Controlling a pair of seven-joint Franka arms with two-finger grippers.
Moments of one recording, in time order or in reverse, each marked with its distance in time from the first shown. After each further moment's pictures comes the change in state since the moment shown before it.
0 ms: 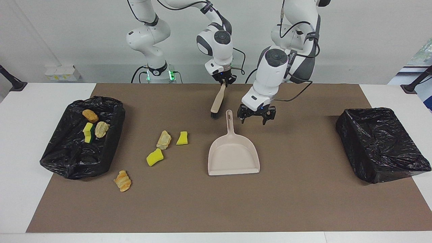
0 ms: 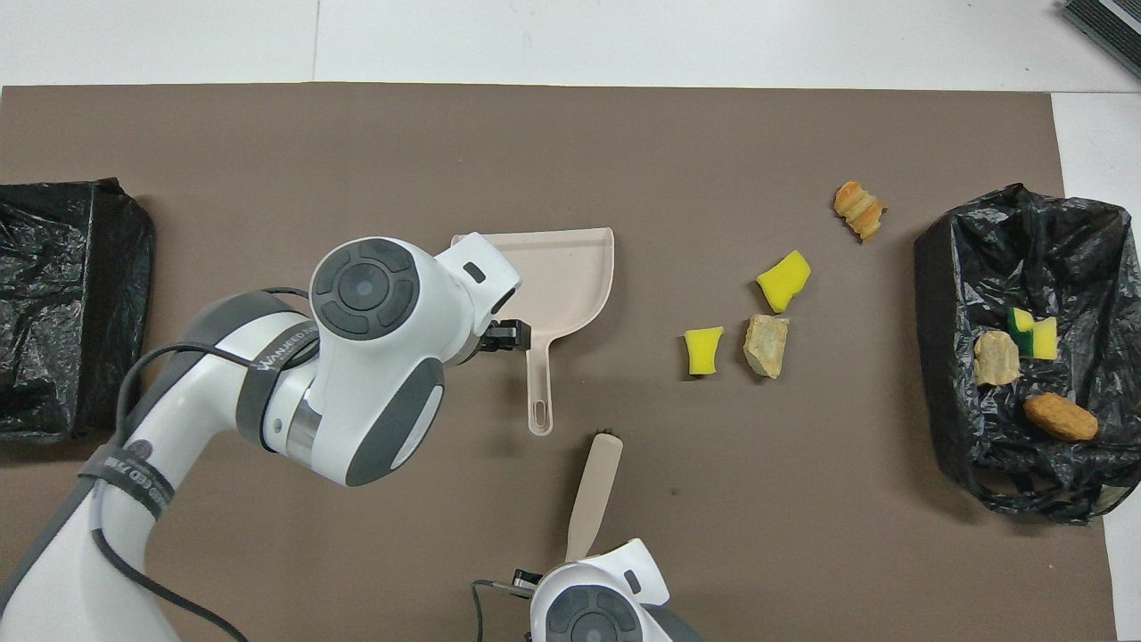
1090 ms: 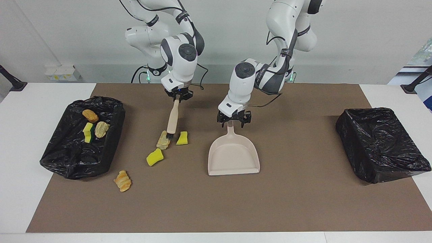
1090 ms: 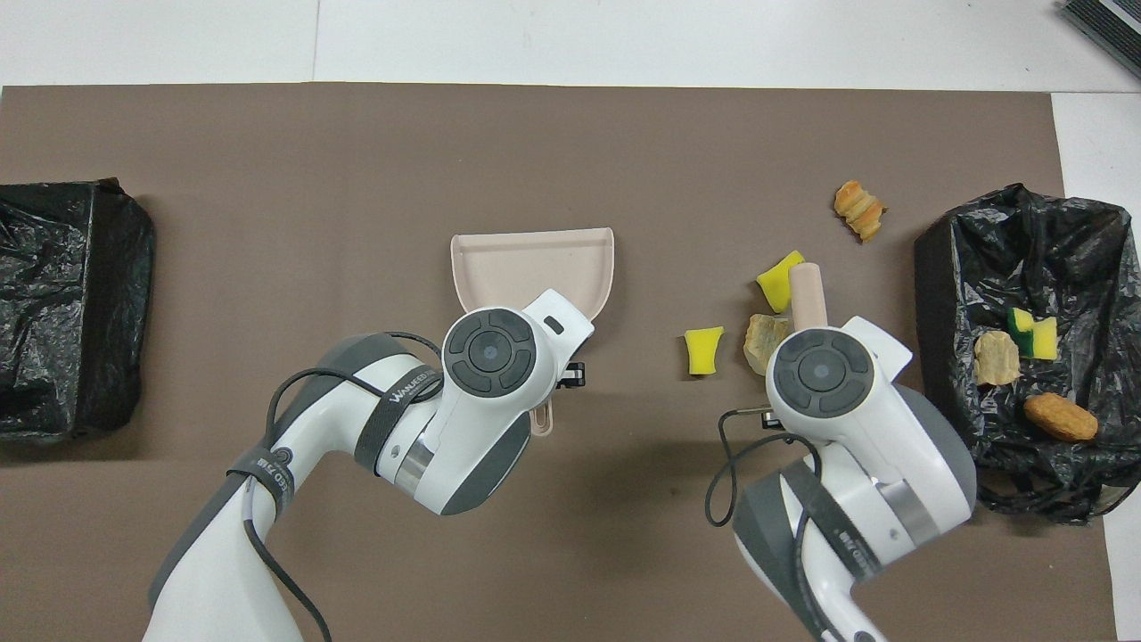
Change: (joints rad) left arm -0.119 0.085 0.000 -0.051 0.000 0.110 -0.159; right arm -0.593 0.072 -0.010 0.191 -0.625 -0.299 -0.643
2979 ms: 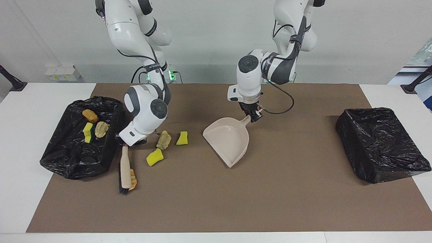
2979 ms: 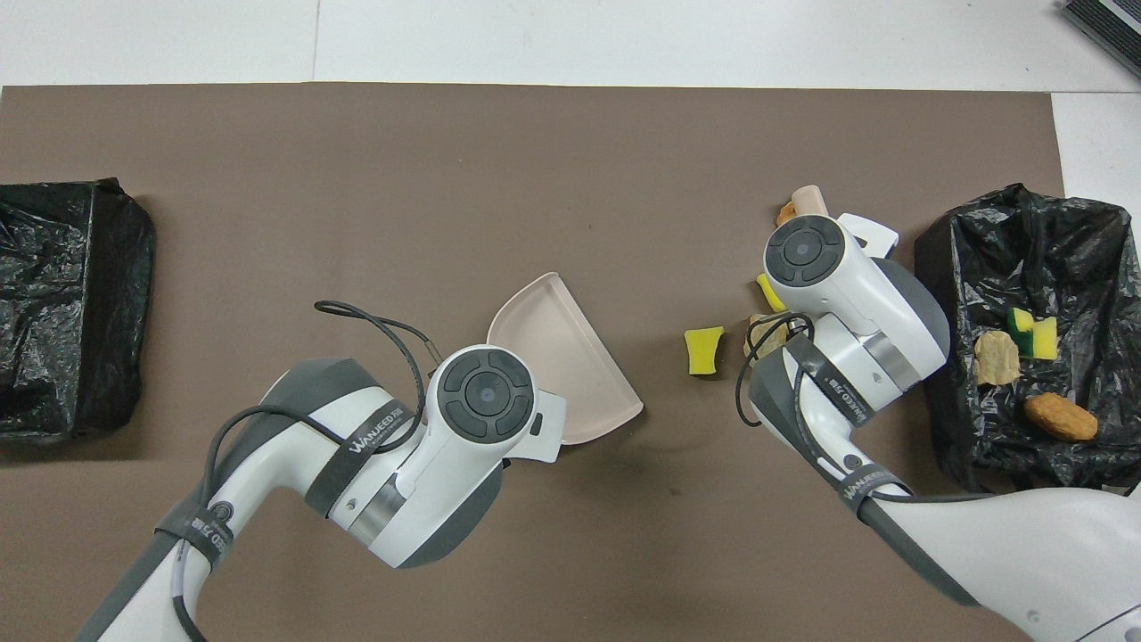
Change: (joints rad) left arm -0.011 -0.163 0.008 -0.112 0.175 -0.242 0.935; right arm -0.081 0.353 0.019 0.280 -0.222 0.015 -0.062
